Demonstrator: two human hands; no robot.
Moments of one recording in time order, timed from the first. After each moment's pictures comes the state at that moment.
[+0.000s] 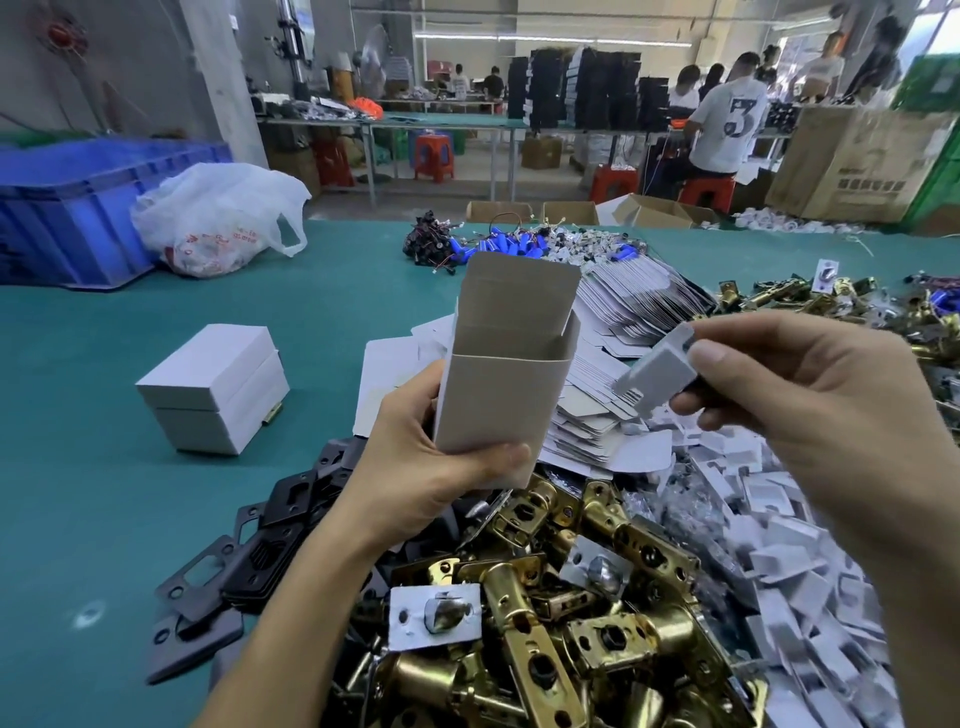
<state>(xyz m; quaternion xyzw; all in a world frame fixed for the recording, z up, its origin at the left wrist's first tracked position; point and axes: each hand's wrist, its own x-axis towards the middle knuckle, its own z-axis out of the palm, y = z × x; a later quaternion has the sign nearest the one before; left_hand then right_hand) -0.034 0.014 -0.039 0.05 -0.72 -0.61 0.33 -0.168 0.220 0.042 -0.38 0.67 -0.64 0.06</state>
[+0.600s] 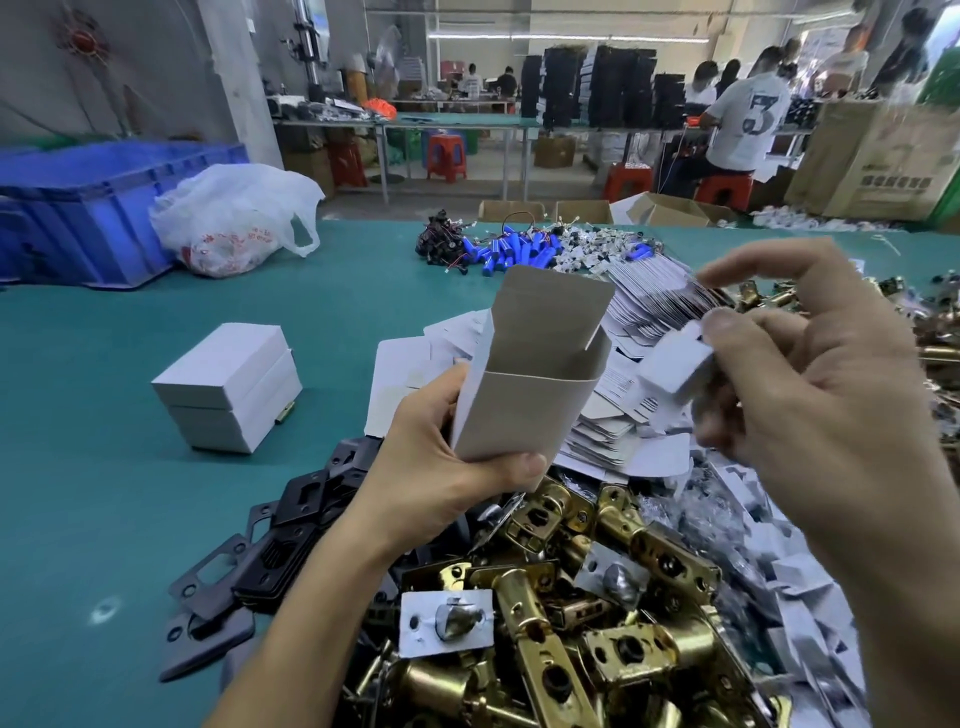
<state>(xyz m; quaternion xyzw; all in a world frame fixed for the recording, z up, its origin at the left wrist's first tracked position) -0.035 0.012 -0.040 0.05 -0.75 -0.58 0.31 -0.154 0.199 0.039 -0.42 0.65 -0.63 -0.03</state>
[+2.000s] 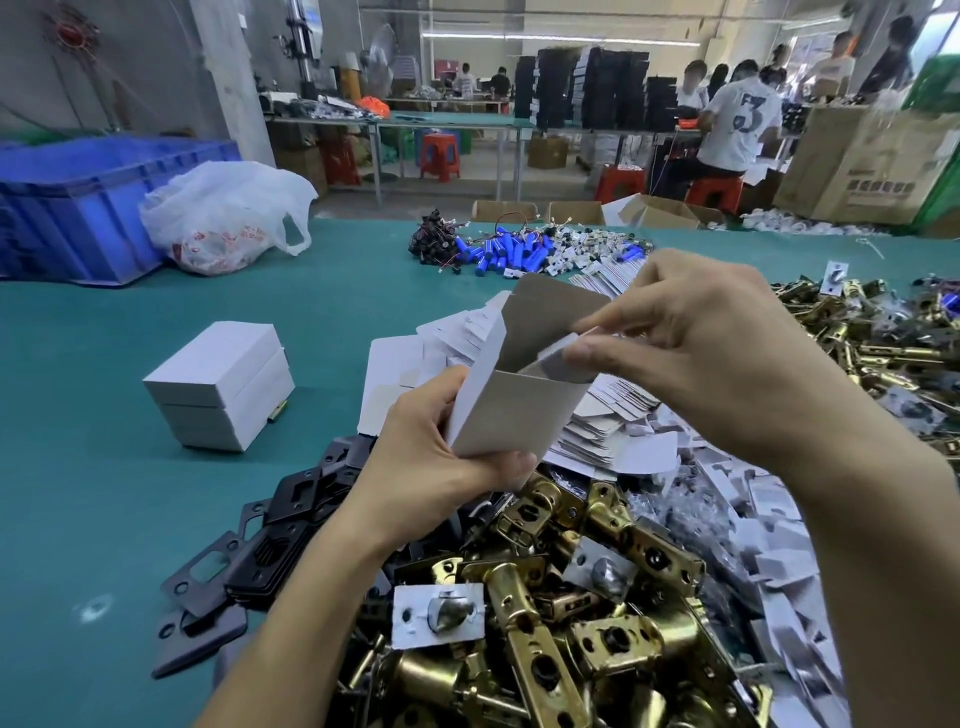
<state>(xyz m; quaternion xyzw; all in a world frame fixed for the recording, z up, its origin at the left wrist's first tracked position) -0.036 0.014 -0.040 0.09 -0.75 -0.58 0.30 -0.168 0.172 0.068 -0.55 0.77 -0.32 -0.07</state>
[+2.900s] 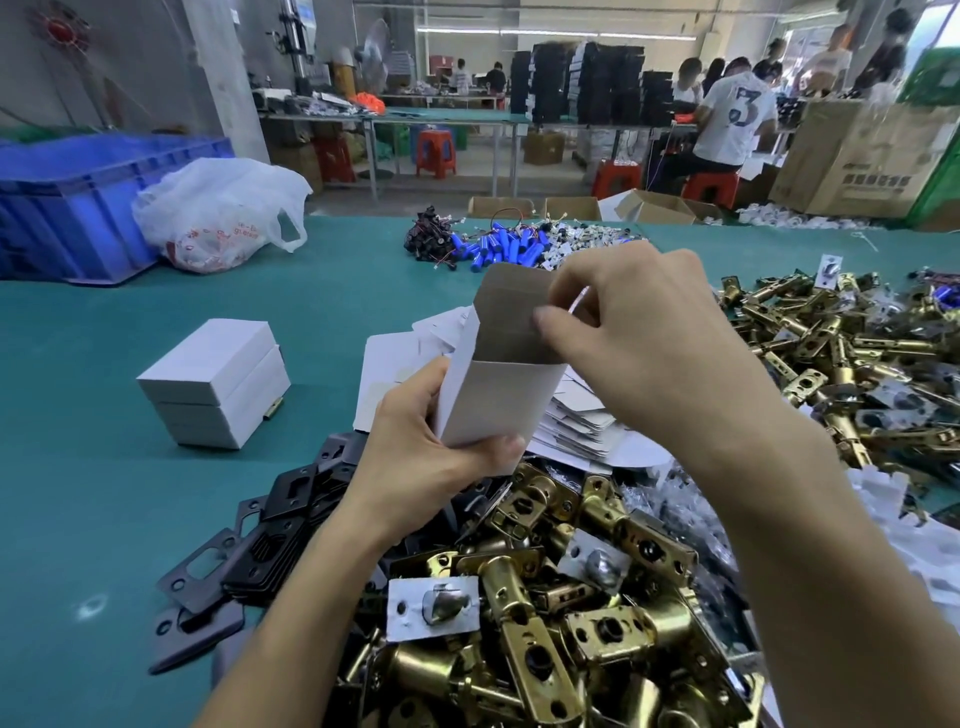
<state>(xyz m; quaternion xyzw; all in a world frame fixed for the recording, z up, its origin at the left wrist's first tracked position) -0.040 0.009 -0.050 0.10 -0.74 -0.56 0.35 -0.149 0.144 0.065 -0.48 0.81 -0.32 -0.10</state>
